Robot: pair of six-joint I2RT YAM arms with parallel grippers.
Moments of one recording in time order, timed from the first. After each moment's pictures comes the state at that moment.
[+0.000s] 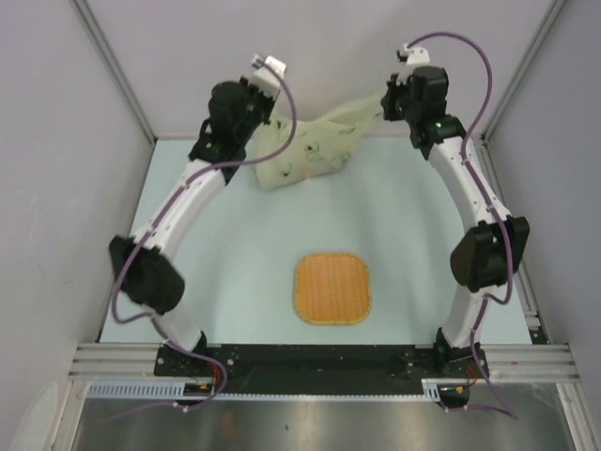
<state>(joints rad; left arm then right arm) -0.41 1.79 1.85 -0.03 -0.06 0.39 0.24 1.93 2.02 -0.30 -0.05 0.09</state>
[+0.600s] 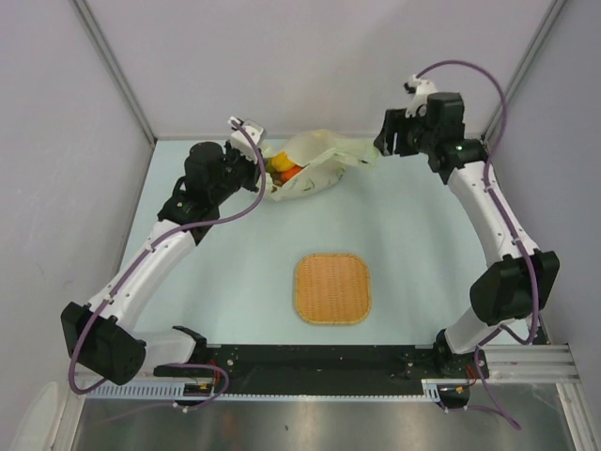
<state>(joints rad) -0.43 1.25 1.19 -0.14 0.13 0.16 0.22 1.62 1.63 -0.49 -0.23 0.11</state>
